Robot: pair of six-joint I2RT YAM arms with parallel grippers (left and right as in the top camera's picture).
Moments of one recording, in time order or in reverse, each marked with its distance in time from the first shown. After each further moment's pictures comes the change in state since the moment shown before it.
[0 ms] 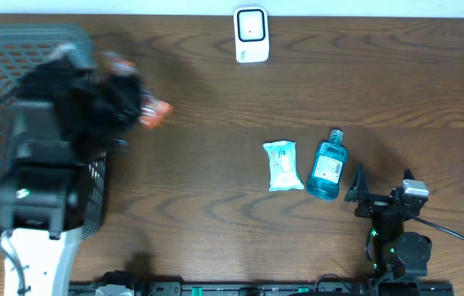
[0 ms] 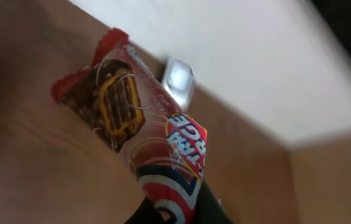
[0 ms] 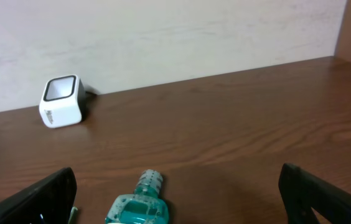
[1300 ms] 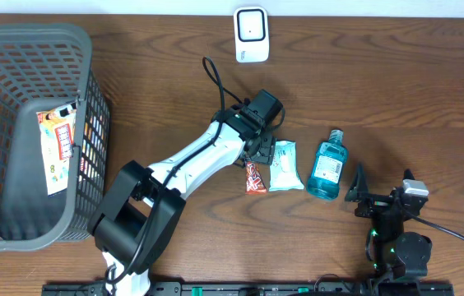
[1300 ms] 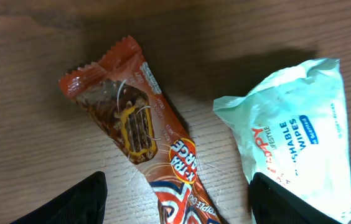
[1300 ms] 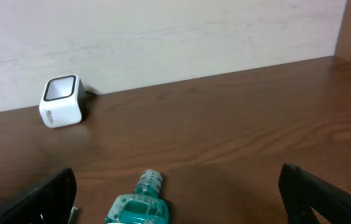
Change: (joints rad) left arm -0.518 0.814 -0.017 0.079 -0.183 0.216; right arm 0.000 0.000 0.000 0.000 0.000 0.000
